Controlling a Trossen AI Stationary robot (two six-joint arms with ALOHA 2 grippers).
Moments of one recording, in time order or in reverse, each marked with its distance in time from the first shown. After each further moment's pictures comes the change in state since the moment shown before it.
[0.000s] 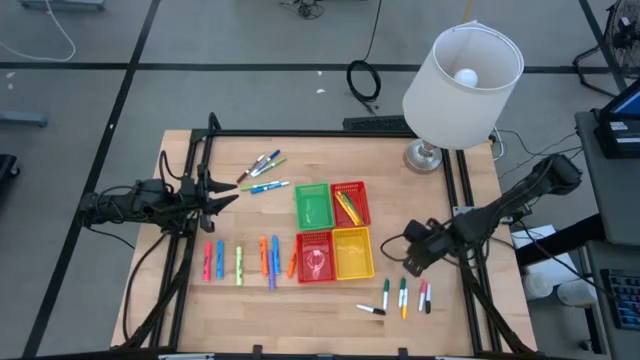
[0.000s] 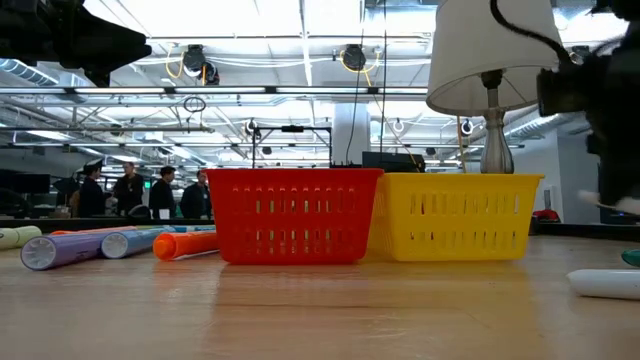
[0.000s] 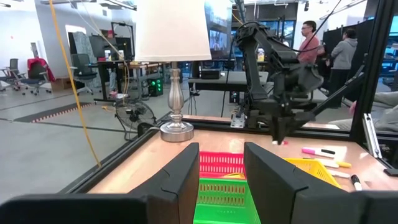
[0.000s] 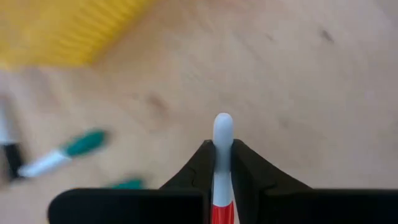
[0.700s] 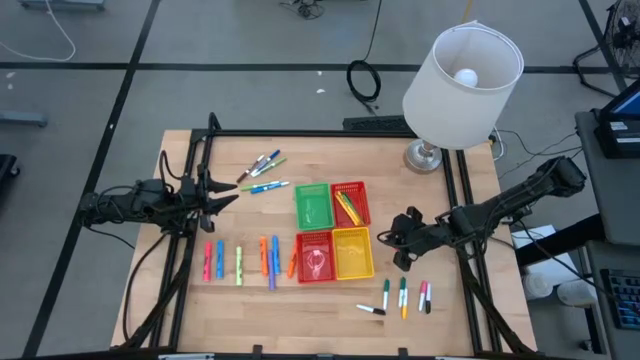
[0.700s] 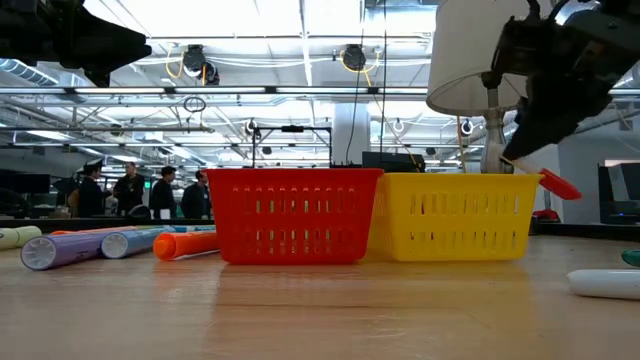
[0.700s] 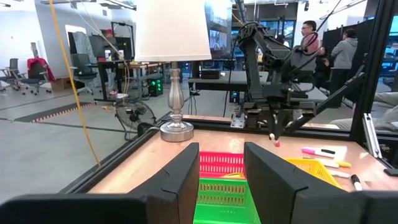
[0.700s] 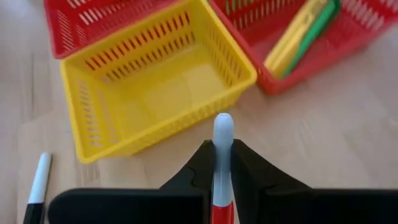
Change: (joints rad) left arm 0.000 0.000 0.000 0.000 0.000 0.000; right arm -0.109 -0.021 0.003 0.286 0.151 -0.436
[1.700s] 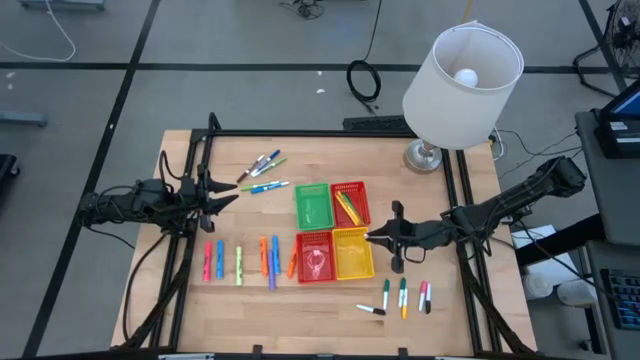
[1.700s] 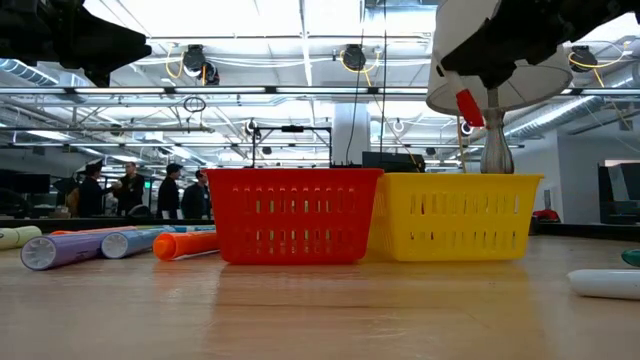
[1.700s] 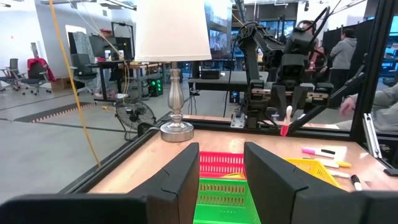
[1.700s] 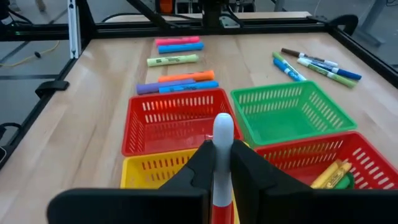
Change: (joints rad) left arm 0.000 0.000 0.000 0.000 0.000 0.000; right arm 0.002 0.000 0.002 0.455 0.071 -0.469
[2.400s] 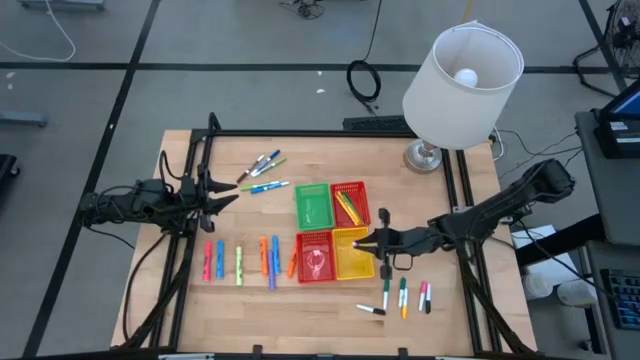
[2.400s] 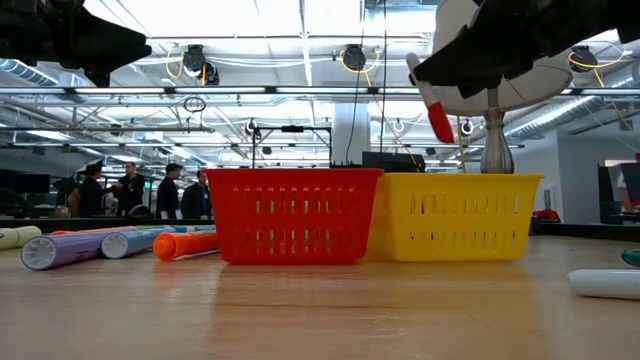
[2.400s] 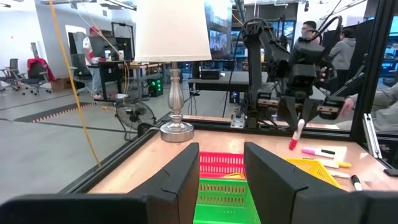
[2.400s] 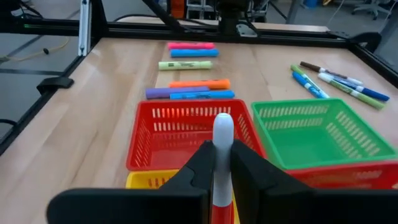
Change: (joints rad) left arm 0.000 0.000 0.000 0.000 0.000 0.000; right arm -0.002 0.207 0.000 0.262 -0.026 -0.089
